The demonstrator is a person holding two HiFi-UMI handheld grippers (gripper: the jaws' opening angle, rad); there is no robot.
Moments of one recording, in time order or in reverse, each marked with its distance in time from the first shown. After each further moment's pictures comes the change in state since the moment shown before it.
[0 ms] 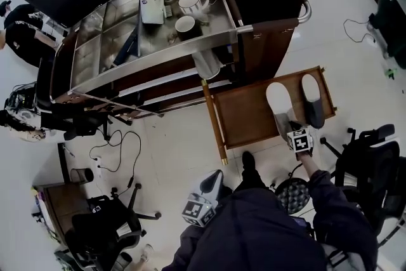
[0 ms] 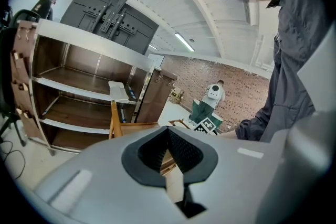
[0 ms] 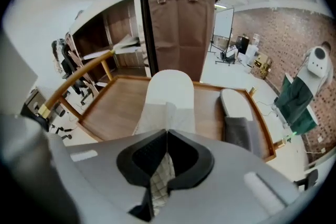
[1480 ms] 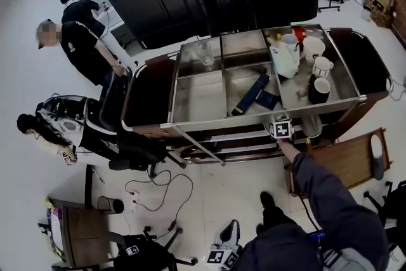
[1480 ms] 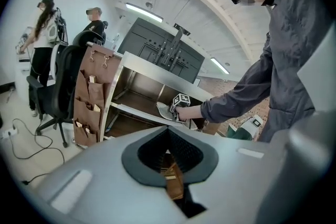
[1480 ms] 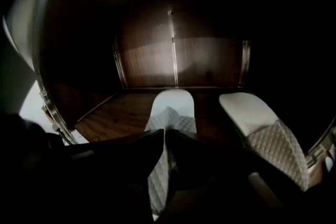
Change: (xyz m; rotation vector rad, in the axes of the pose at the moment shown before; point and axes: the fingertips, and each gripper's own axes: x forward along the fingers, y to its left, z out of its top) left arm -0.224 0.310 0.066 -0.154 -0.235 0.326; right arm 0.192 0.398 0.481 0.113 -0.283 0.046
